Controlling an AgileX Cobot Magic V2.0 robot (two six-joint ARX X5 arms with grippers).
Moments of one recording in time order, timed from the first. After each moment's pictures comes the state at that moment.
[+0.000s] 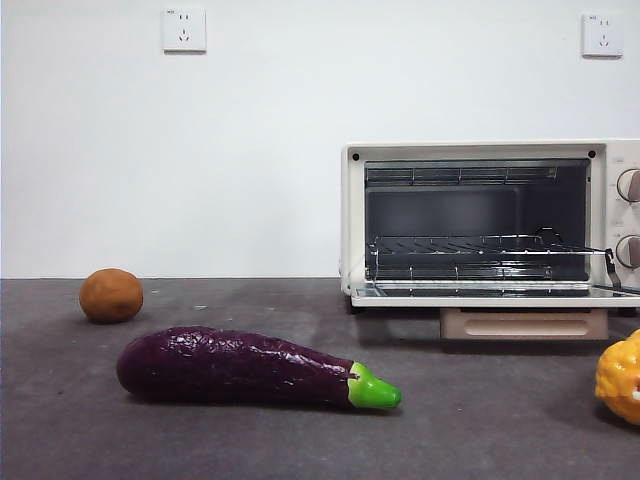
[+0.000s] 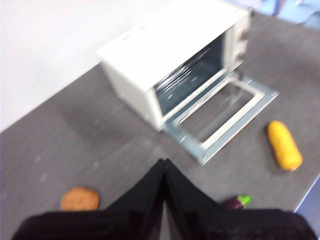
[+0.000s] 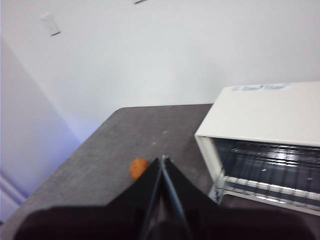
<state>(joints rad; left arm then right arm) -0.80 1.26 2.02 -1.32 -0.22 0.06 0.01 0.78 1.37 -0.77 -0.59 0.21</state>
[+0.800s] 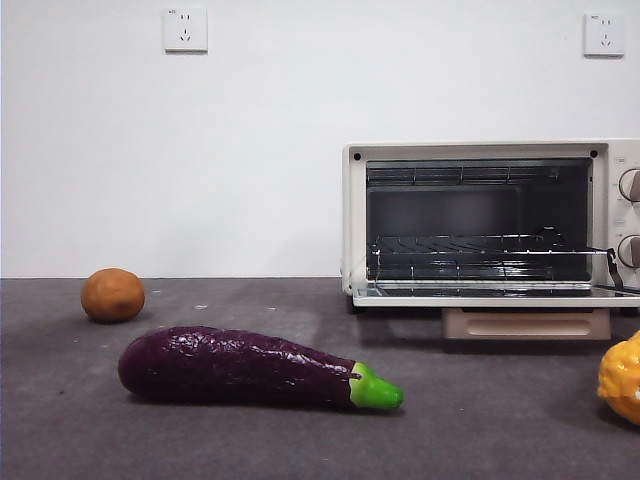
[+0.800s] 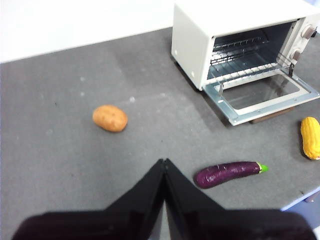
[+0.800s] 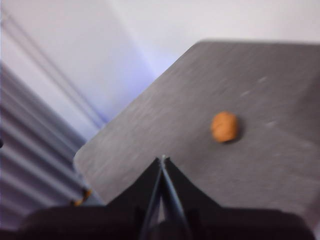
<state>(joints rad) -0.80 0.57 1.39 -1.32 -0.39 -0.24 0.73 1.18 1.37 -0.49 -0.30 0.31</state>
